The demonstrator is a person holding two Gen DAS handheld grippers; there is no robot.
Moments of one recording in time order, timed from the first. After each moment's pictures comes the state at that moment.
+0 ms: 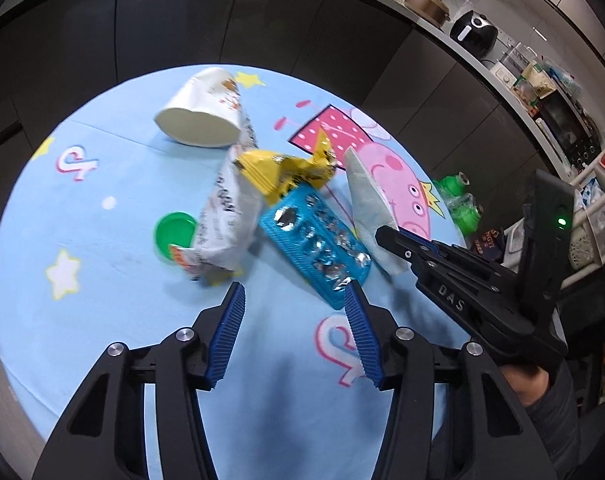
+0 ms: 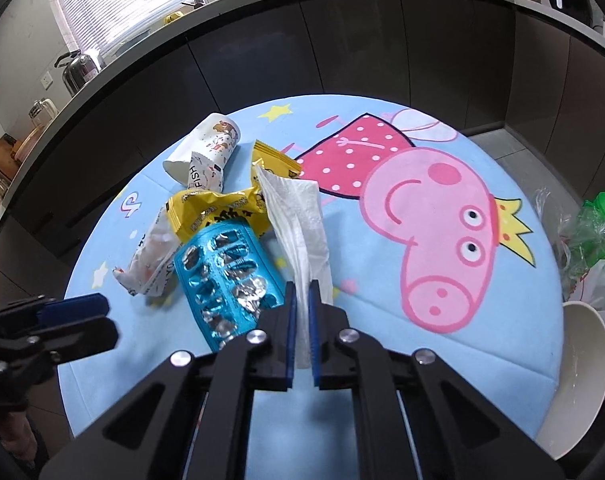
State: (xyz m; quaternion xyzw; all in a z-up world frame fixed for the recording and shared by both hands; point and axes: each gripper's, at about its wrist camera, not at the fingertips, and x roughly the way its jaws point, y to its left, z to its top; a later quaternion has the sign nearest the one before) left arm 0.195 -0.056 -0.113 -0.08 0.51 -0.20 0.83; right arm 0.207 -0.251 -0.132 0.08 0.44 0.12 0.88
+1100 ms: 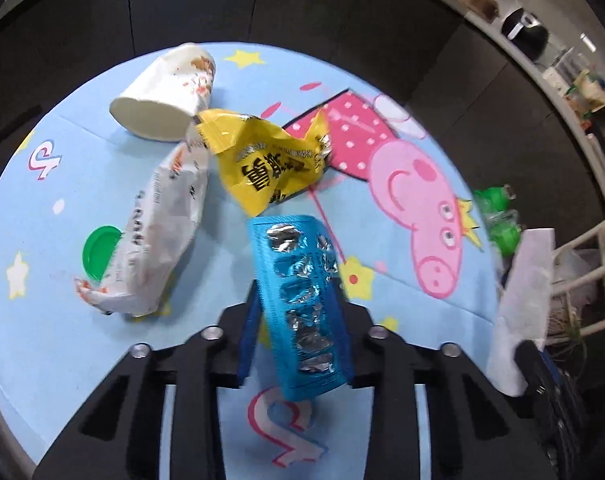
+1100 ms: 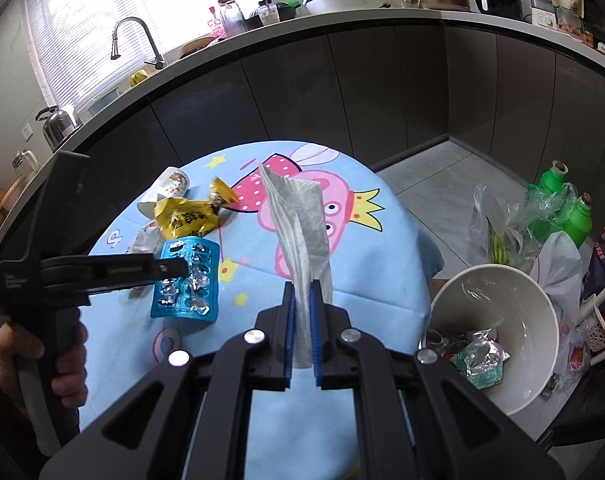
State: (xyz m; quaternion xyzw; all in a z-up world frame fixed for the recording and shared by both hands) left arm 0.234 -0.122 -0.136 -0.07 0.54 -0.11 0.83; right arm 0.119 -0.335 -0.101 0.12 0.38 0.04 0.92
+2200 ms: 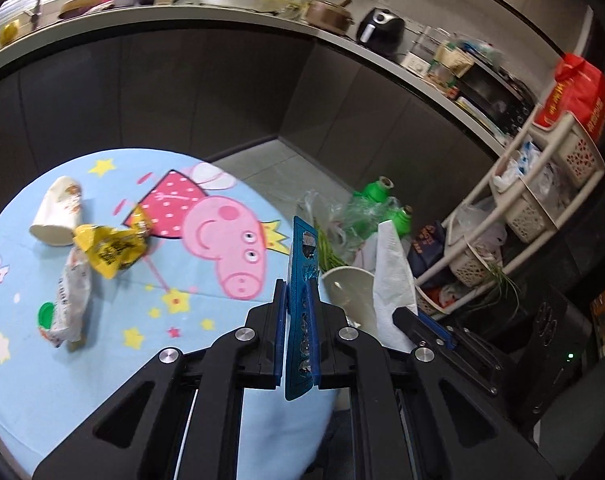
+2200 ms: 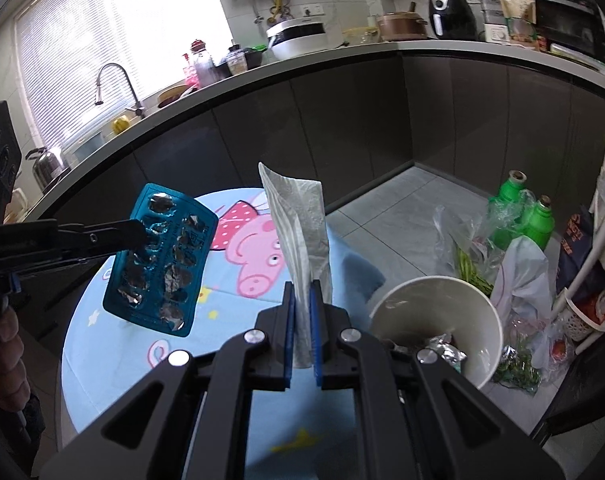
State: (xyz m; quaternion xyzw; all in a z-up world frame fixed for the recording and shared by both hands) left arm 0.154 -0.208 -0.024 -0.03 0.43 -0.31 0.84; right arm 0.054 -0.396 -0.066 0.15 0.32 -0.02 0.94
